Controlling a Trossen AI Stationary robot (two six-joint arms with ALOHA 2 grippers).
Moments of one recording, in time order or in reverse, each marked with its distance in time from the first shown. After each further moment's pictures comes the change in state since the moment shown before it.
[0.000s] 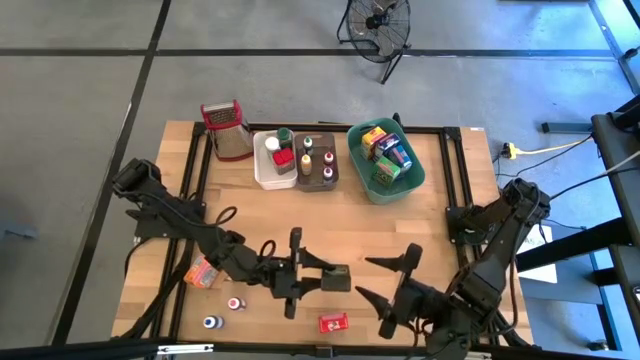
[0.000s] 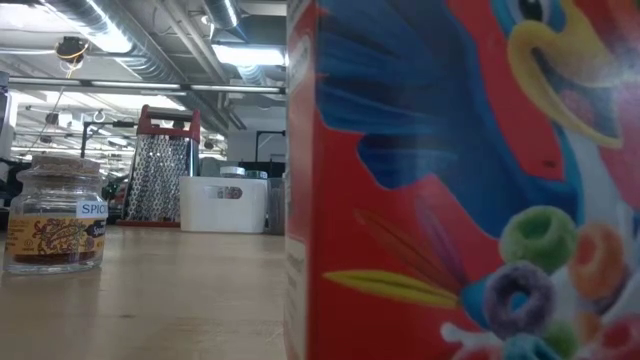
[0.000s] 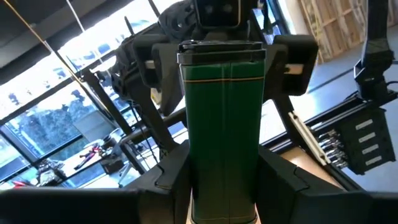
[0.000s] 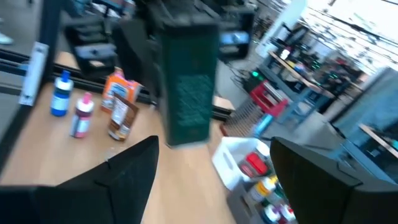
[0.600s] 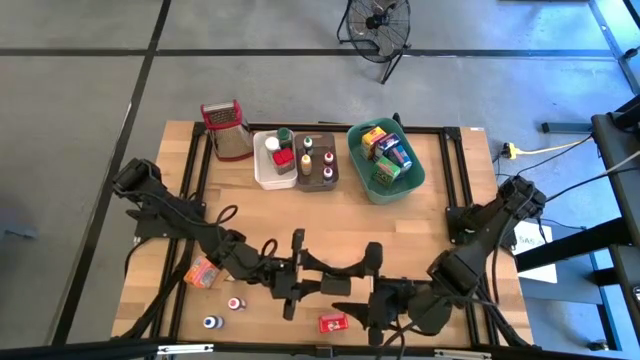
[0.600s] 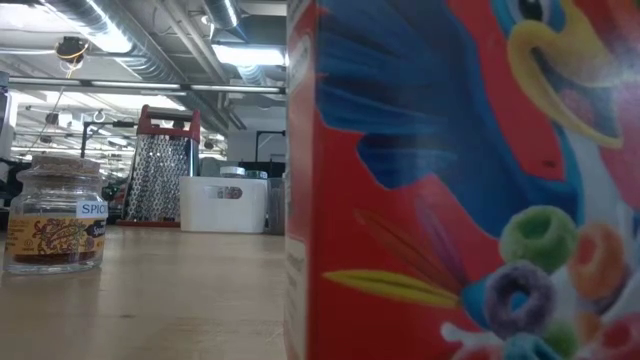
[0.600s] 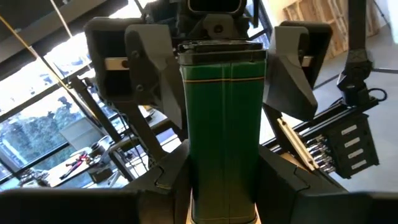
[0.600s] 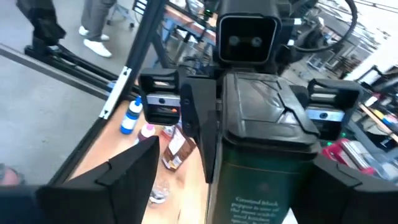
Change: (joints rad) left arm 0.015 0.001 0.000 0.007 0.063 -0.008; right arm -0.137 0.000 0.000 0.332 -0.469 -0.419
